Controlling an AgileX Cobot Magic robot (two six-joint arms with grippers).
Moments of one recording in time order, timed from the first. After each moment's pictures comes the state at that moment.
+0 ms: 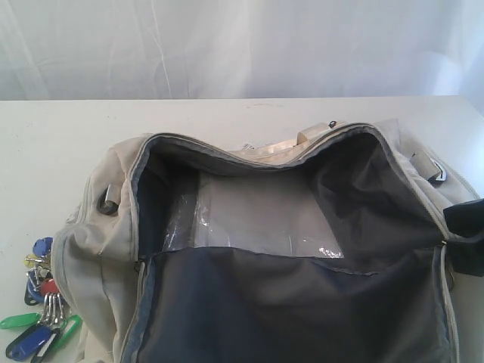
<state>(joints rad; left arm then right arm) 0.01 0.40 -0.92 -0.33 1.20 0.48 0.10 0.76 -0.68 0.23 0.79 -0.25</state>
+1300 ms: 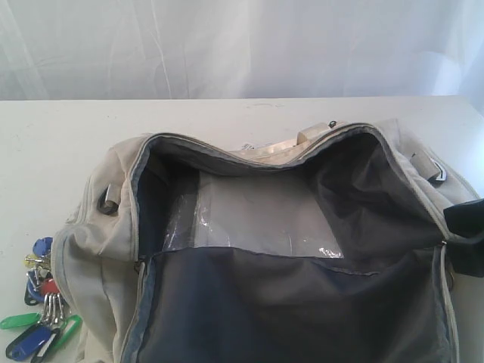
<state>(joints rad) 0.14 0.01 -0.63 -0.34 1.08 0.48 0.10 0.76 -0.68 0.23 0.79 -0.25</state>
